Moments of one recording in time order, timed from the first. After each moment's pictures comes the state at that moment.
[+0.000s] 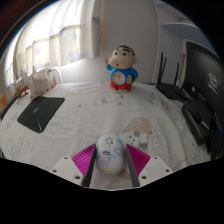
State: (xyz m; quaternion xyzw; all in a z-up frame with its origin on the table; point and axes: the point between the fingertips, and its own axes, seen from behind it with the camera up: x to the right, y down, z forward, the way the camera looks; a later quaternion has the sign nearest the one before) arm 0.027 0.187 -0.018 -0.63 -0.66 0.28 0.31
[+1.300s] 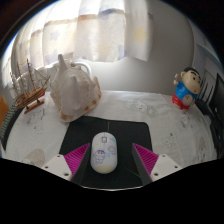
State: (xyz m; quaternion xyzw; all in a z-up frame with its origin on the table) arm -0.098 -0.145 -0.010 -0.65 -0.66 0.24 0.29
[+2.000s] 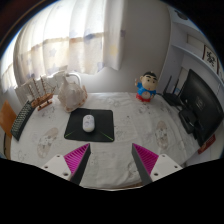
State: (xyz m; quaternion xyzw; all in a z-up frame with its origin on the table) arm 0.106 -0.082 0.158 -0.68 -0.63 0.20 0.30
